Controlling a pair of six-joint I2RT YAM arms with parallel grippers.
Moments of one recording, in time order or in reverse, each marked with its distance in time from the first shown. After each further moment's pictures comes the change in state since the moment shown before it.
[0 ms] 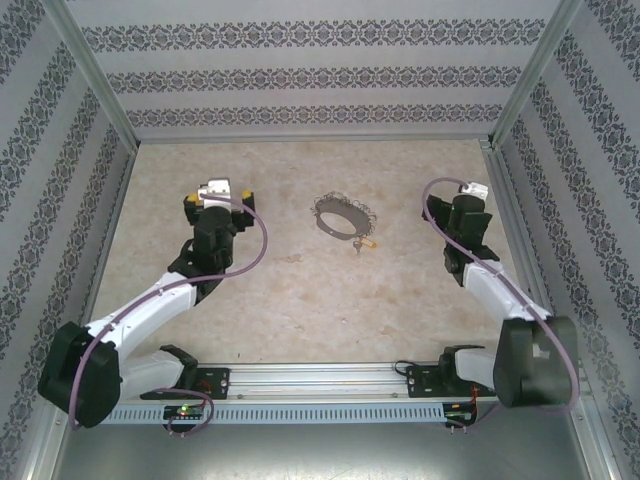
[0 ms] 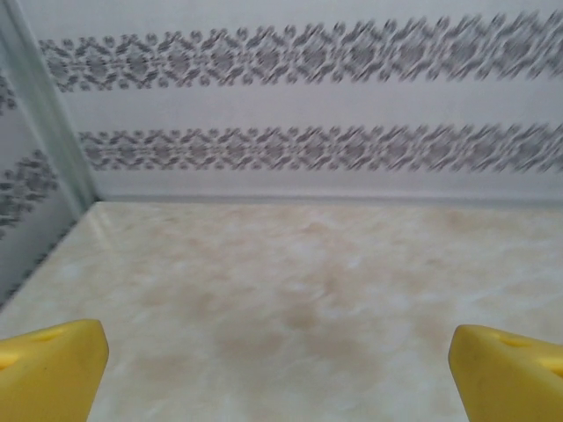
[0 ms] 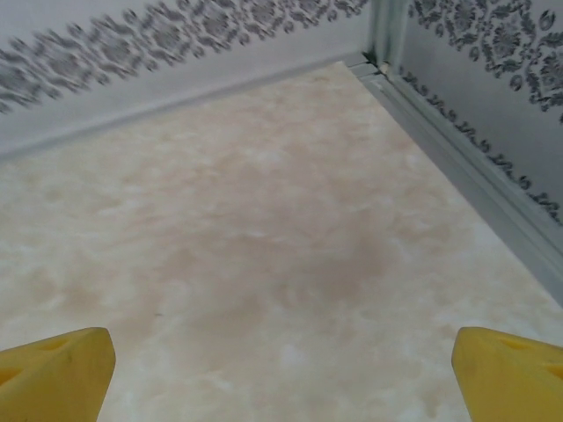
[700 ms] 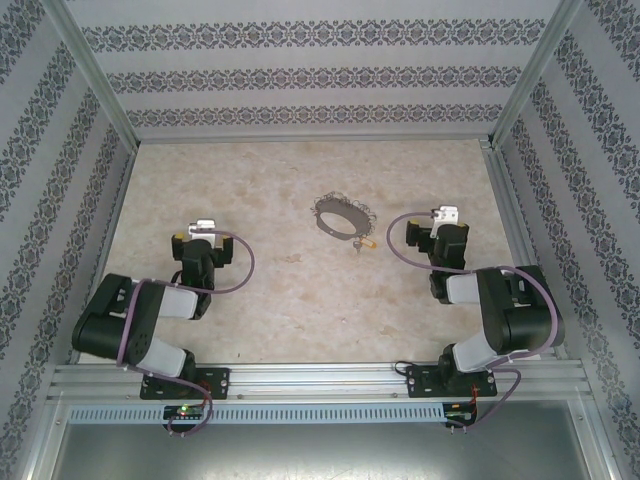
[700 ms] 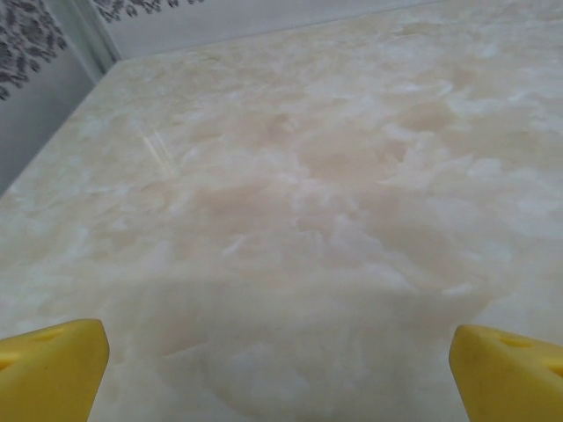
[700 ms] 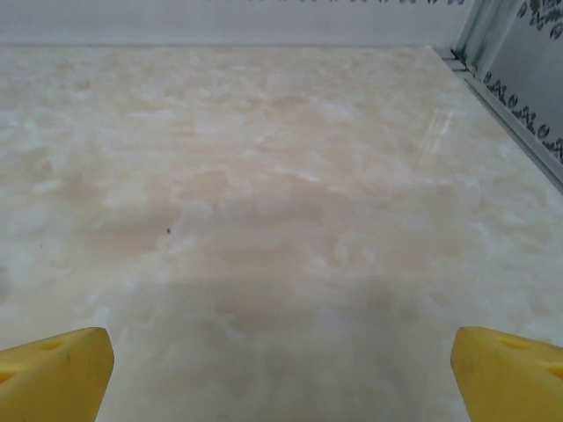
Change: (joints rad) left arm 0.285 0.359 -0.357 0.557 0.261 0.106; right arm 0.023 0.267 -0.254 0.623 -0.118 -0.214
